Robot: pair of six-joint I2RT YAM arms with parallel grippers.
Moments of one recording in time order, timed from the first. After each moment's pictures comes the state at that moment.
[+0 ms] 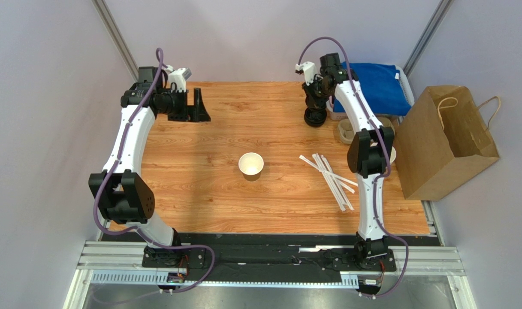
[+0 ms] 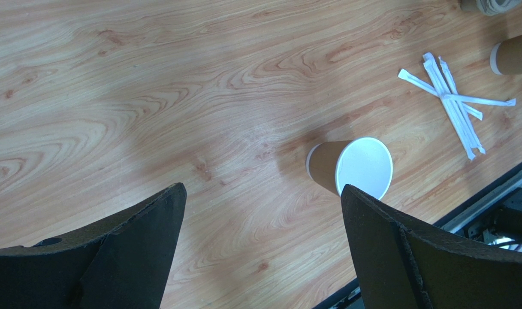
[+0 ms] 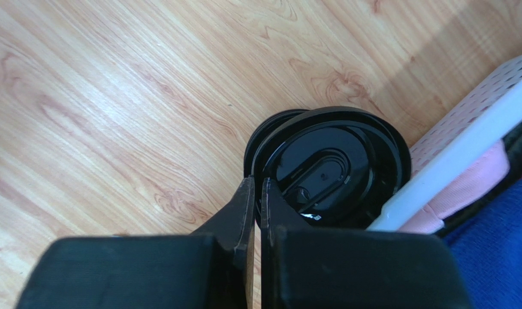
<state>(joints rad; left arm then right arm) 0.02 1.62 1.63 -0.89 0.56 0.06 0.19 2.36 2.35 -0.96 -0.29 -0.48</state>
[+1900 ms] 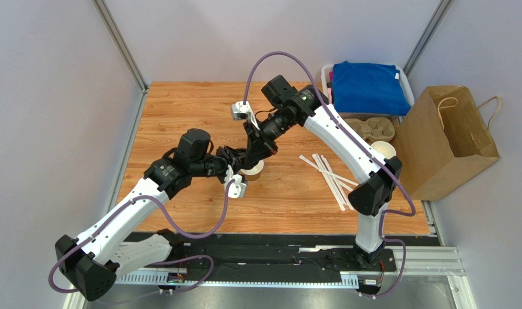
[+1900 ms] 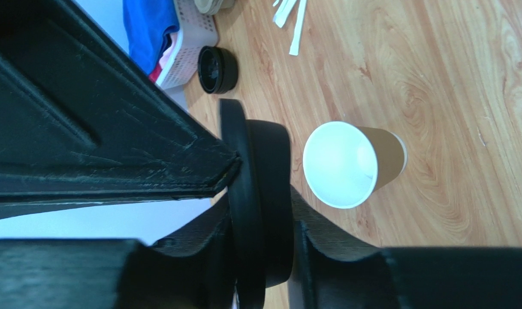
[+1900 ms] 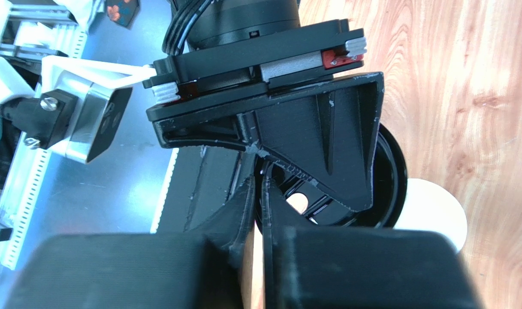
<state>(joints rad) -0.62 1.01 0.96 -0.55 0.55 1.46 0.73 1.90 2.12 -1.31 -1.02 -0.65</state>
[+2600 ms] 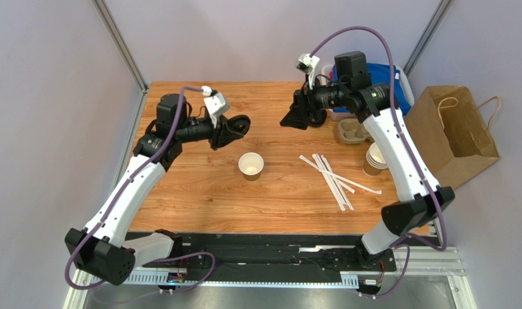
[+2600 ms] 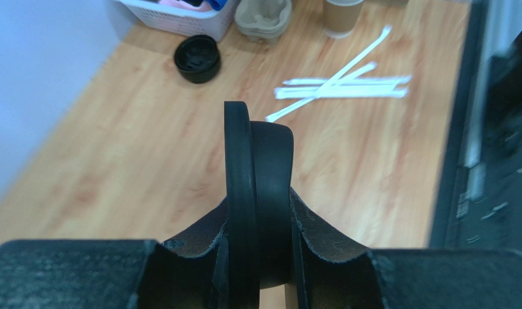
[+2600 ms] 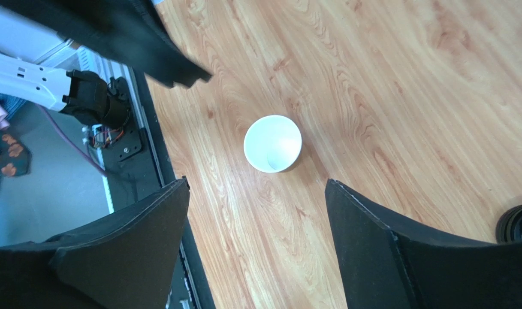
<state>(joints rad) -0.38 1.15 1.20 -0.41 0.77 0.34 0.38 1.63 1.95 -0.98 -0.81 -0.22</state>
